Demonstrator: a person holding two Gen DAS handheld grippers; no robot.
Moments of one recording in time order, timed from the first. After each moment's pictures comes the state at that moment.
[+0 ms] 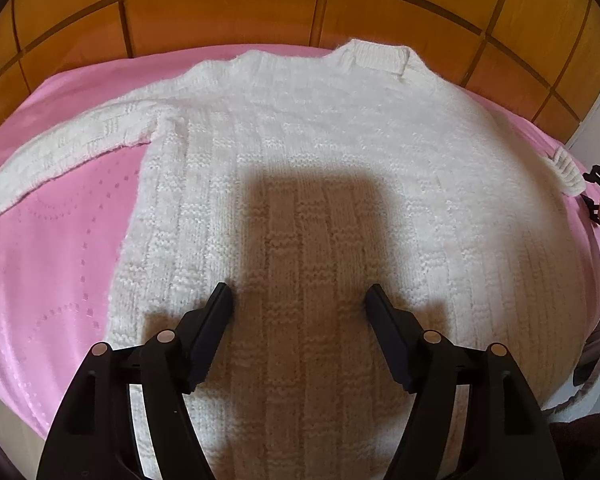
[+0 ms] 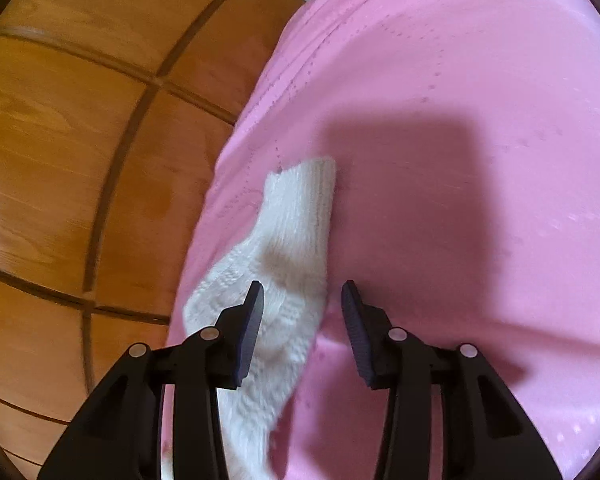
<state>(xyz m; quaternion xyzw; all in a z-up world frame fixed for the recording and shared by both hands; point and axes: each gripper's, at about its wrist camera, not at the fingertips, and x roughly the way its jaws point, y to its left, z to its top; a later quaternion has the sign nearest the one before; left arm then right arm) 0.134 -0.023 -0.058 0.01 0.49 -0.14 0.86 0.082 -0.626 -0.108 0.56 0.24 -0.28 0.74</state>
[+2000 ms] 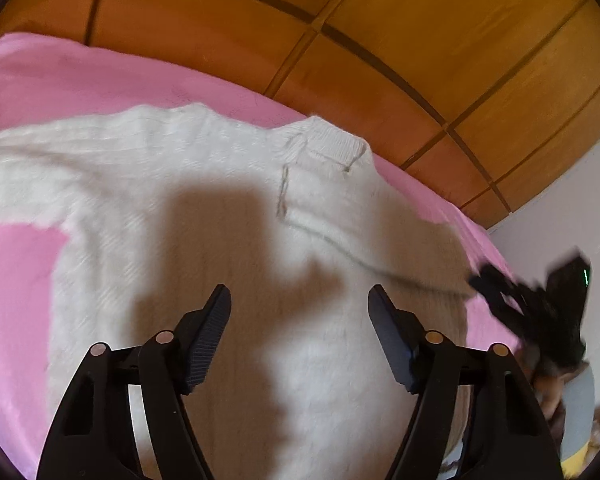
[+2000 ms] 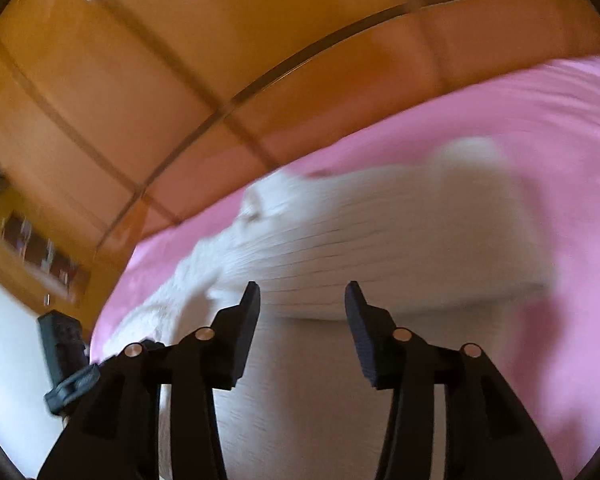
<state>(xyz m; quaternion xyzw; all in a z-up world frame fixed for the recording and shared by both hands) 0.220 -0.022 -0.018 -0.19 0.47 -0.24 0.83 0.130 -0.281 -0.027 0.32 0.36 0.06 0.87</state>
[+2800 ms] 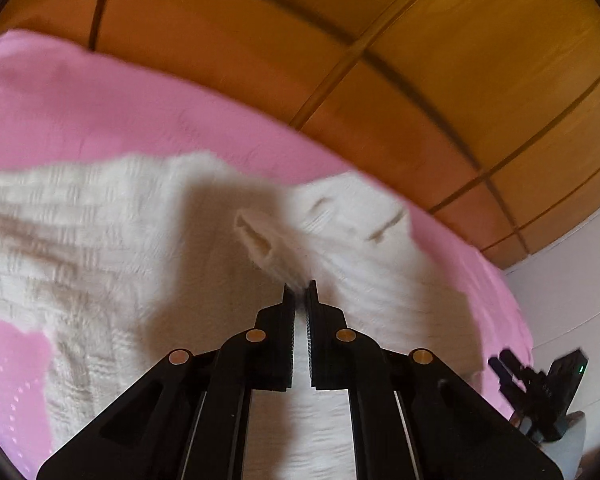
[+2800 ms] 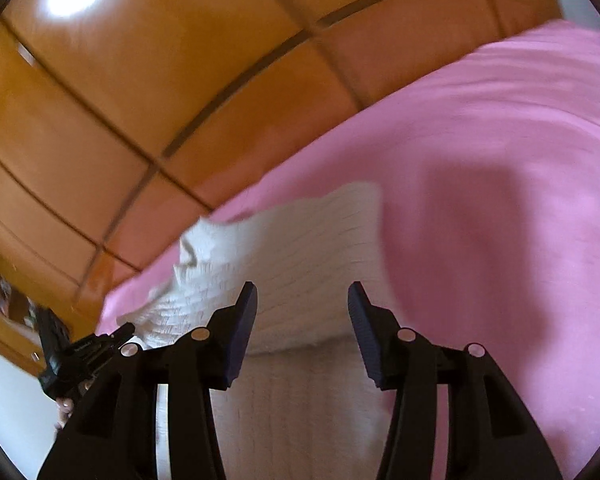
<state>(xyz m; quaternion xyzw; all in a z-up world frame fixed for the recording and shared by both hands) 0.290 -0.023 -0.023 -0.21 0.48 -0.19 0.83 0.137 -0.335 -0.043 0.34 0.36 -0.01 0.87</state>
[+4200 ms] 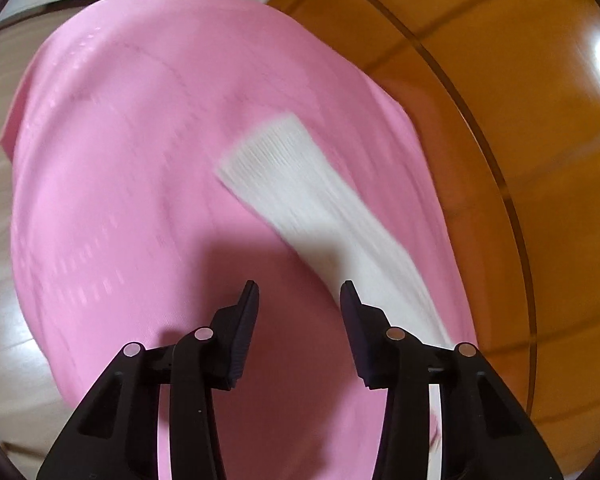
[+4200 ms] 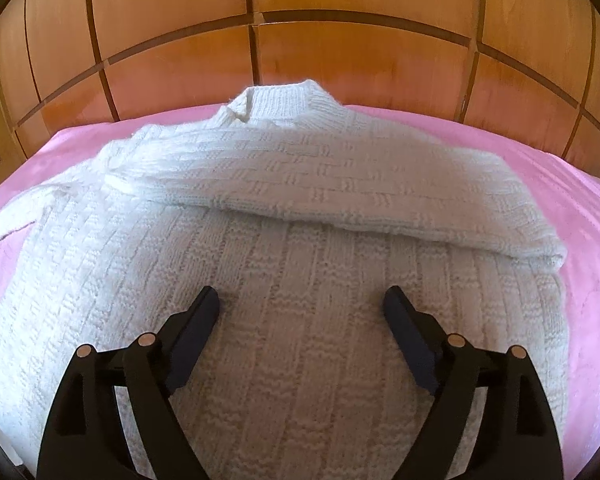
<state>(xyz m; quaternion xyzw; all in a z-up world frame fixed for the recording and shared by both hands) 0.159 0.372 -0.053 -0.47 0.35 0.18 0.79 0.136 -0.139 -0.090 0.04 0.40 -0.03 0.92</state>
